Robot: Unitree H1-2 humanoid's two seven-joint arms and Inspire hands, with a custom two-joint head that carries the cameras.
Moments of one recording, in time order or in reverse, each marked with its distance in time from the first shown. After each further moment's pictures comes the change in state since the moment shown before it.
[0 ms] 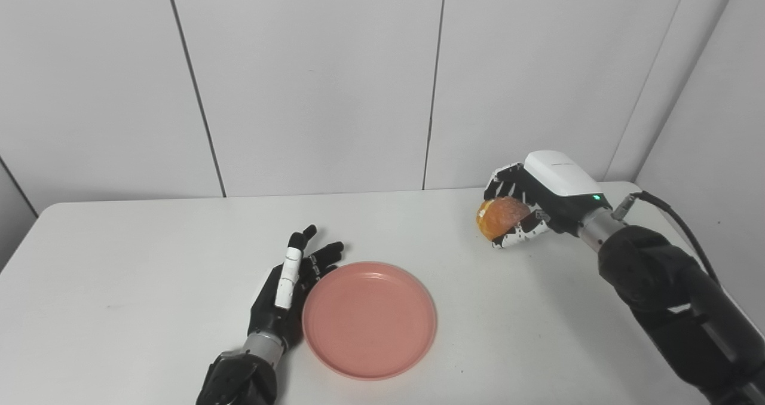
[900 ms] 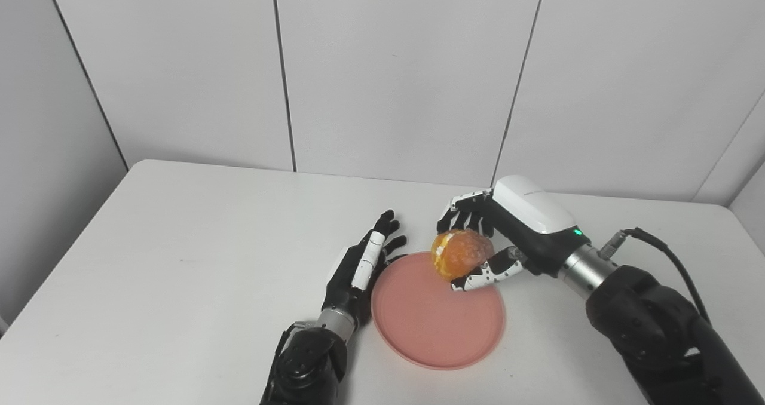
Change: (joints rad) left arm 0.000 -0.038 -0.034 0.026 0.082 -0.056 0.048; right arm -0.005 0.196 0.130 -0.126 0.056 -0.093 0.097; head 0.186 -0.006
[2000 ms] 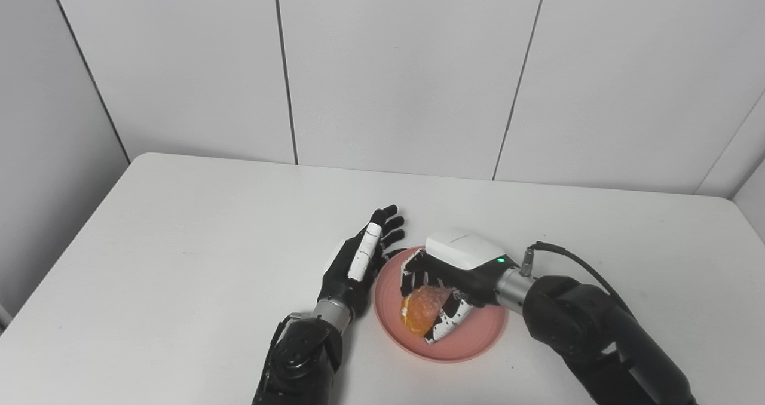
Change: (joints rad) left arm 0.009 0.014 0.016 -0.036 -0.014 0.038 -0.006; right arm -0.059 0.071 0.165 0.232 -0.128 -0.029 0.167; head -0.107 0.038
